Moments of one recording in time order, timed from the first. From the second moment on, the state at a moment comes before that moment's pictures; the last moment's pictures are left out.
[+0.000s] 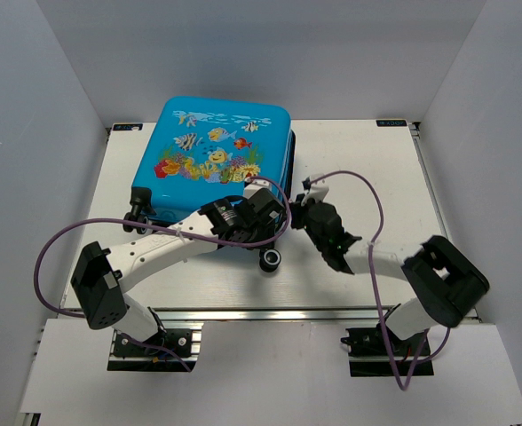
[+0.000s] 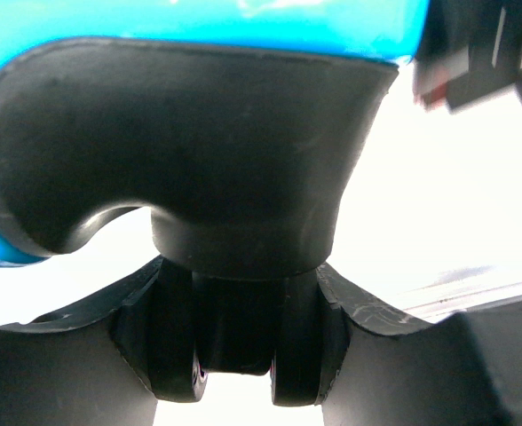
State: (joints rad) left arm -0.99 1.53 1.33 -0.87 -0.33 -0.78; right arm 0.78 1.45 0.56 0.65 0.35 0.24
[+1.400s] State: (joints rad) left arm -0.92 1.21 1.03 -0.93 -0.18 -1.07; right arm 0.21 1.98 0.77 1.28 -0.36 0.01
